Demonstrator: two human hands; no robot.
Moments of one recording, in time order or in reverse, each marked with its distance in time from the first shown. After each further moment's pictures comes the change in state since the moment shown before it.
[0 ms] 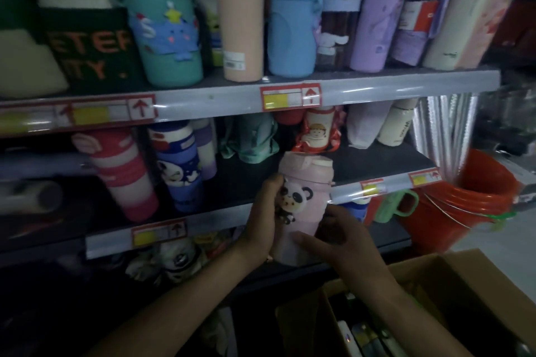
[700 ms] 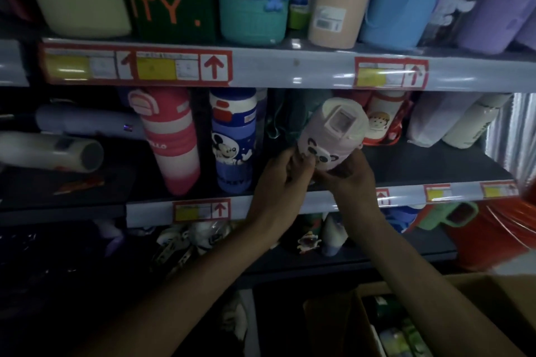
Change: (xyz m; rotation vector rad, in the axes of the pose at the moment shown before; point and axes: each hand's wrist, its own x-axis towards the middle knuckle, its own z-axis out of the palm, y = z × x) left_hand 0.029 0.020 -0.087 0.616 0.163 0.245; right_hand 0.120 0.017 0.092 0.106 0.086 -0.228
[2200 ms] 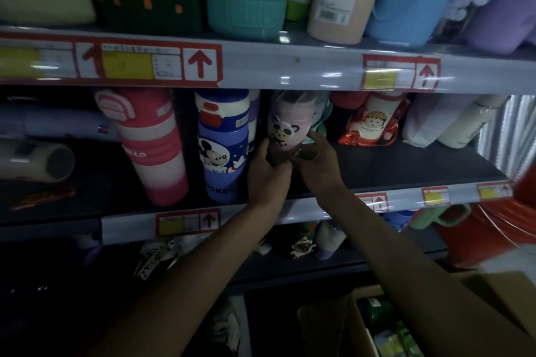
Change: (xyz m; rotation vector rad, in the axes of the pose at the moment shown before) left_hand 0.073 -0.043 0.013 -0.137 0.232 -0.176; right_hand 0.076 0.045 0.040 -0.213 -0.007 0.191
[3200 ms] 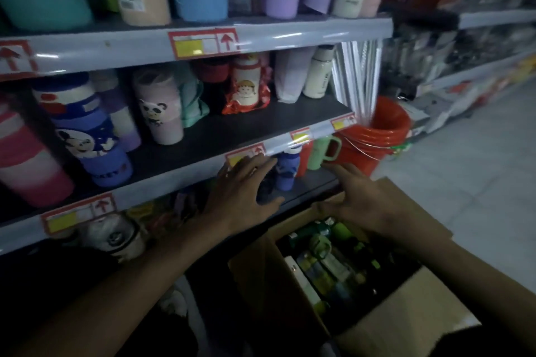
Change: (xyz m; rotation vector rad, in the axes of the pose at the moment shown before) left_hand -0.146 -0.010 0.069 0.889 -0.562 0.888; right_hand -0.223 -0.001 -0.273 -0.968 -0.079 0.132
